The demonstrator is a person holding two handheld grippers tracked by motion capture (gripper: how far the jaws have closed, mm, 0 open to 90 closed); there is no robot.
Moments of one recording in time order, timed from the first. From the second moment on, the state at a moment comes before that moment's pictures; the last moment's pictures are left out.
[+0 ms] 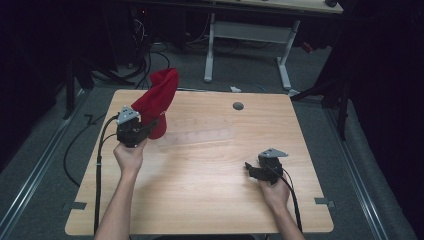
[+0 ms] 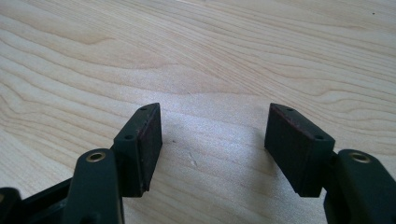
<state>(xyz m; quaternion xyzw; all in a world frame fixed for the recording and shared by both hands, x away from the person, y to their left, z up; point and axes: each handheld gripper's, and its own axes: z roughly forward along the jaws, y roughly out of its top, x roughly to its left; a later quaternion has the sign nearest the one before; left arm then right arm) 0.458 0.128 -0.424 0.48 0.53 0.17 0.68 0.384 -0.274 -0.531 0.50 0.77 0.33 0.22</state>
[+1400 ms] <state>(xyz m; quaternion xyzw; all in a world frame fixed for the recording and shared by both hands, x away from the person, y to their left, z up) 0.465 0.121 -0.452 0.47 0.55 0.17 0.67 0.384 -0.273 -0.531 0.50 0.77 0.33 0.22</state>
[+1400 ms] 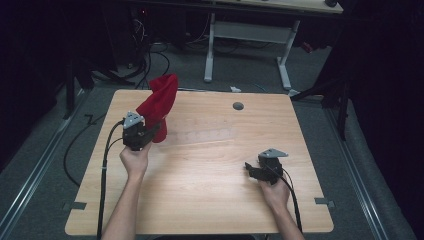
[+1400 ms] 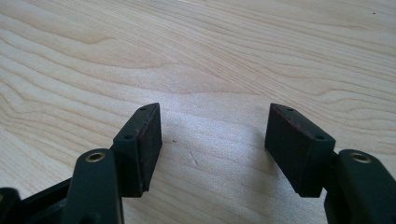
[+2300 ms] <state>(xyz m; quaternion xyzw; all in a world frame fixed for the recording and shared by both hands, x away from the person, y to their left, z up) 0.455 0.121 -0.465 0.49 0.57 0.16 0.64 0.384 -0.273 -0.531 0.50 0.77 0.33 0.22</state>
